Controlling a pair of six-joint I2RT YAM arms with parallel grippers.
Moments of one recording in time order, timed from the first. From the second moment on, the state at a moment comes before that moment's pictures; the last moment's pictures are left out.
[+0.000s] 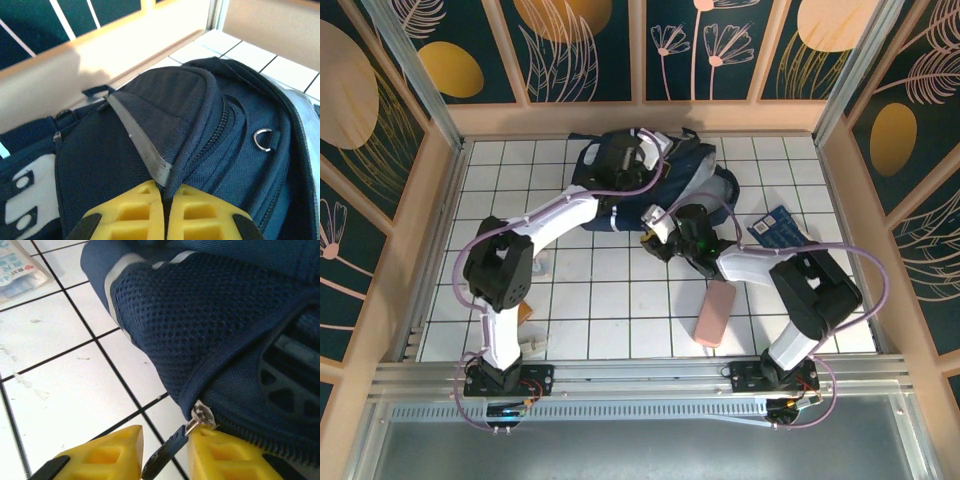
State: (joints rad) left arm -0.61 1.94 1.54 0.01 0.18 0.05; right arm 0.66 1.61 0.73 0.35 -0.26 -0.26
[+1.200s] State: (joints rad) left arm -0.56 1.82 1.31 -0.07 0.66 0.85; right arm 0.01 1.44 1.26 -0.70 -0.34 0.64
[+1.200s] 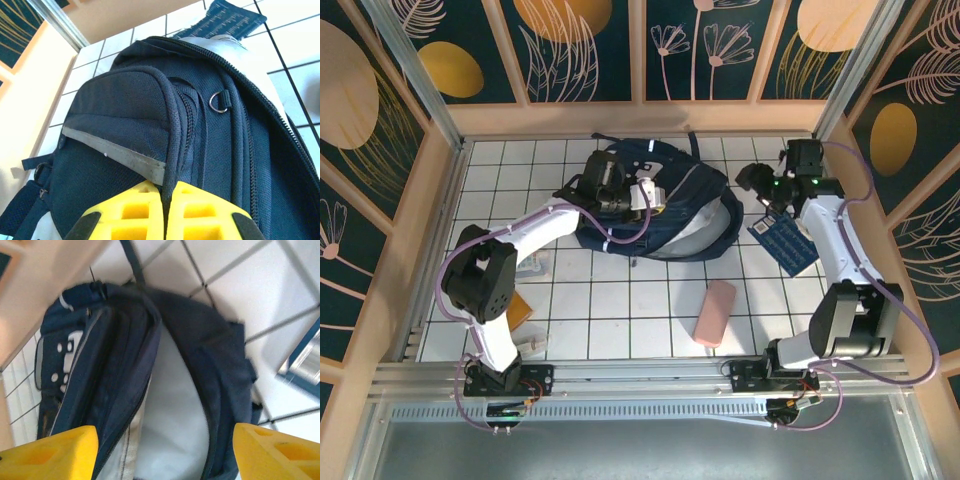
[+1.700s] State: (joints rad) left arm -0.58 1.68 1.18 -0.11 0.57 0.98; right arm 0.16 1.52 1.16 -0.56 -0.59 1.26
